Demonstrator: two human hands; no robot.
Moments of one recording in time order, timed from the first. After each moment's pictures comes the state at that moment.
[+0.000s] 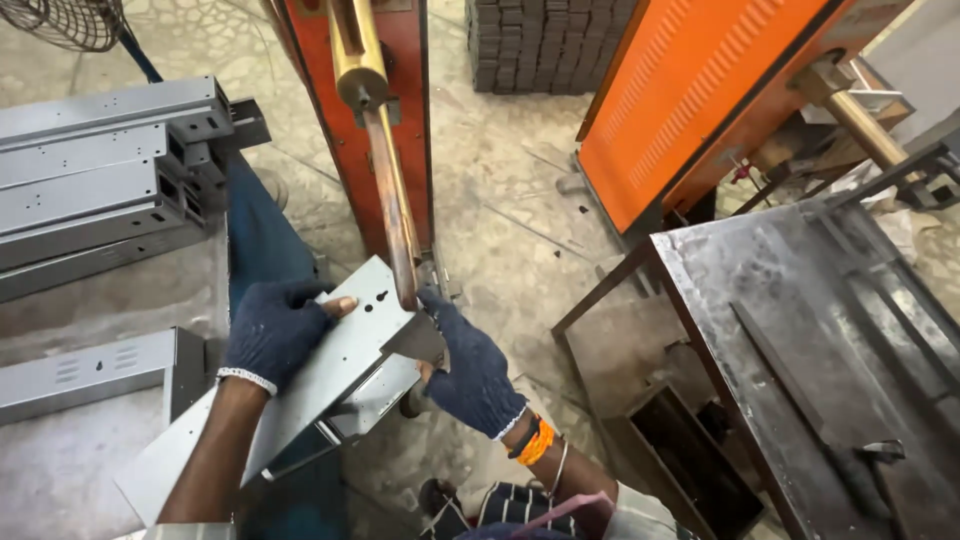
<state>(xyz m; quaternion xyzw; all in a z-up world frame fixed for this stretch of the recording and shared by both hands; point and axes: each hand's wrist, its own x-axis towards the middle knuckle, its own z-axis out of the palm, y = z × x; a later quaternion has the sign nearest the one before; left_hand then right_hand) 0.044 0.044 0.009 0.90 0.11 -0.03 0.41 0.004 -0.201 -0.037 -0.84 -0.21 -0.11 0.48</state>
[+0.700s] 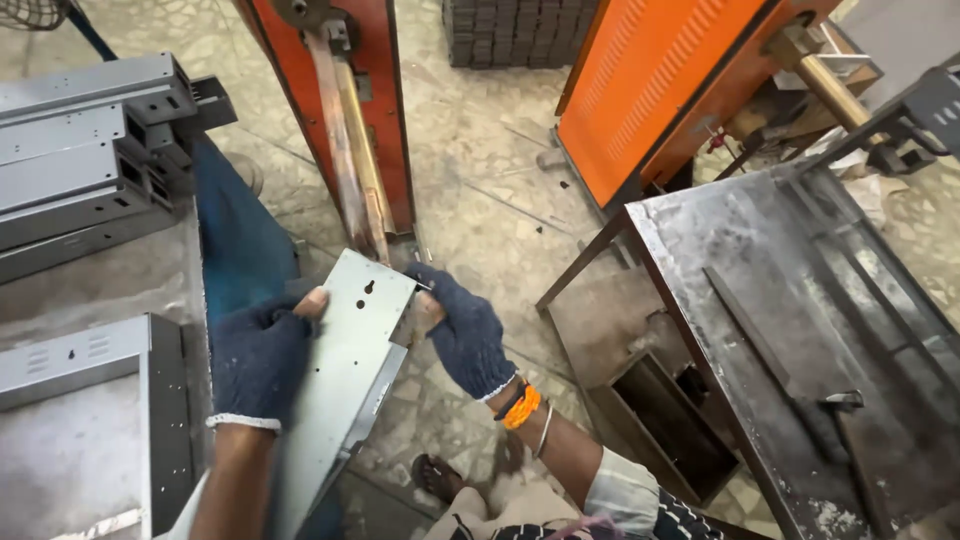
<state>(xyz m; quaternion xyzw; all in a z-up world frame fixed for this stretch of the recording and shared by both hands) -0.021 -0.003 0.032 0.83 0.20 0.06 0.51 -0.004 -0.218 -0.015 -0.81 -0.19 -0.14 0.53</state>
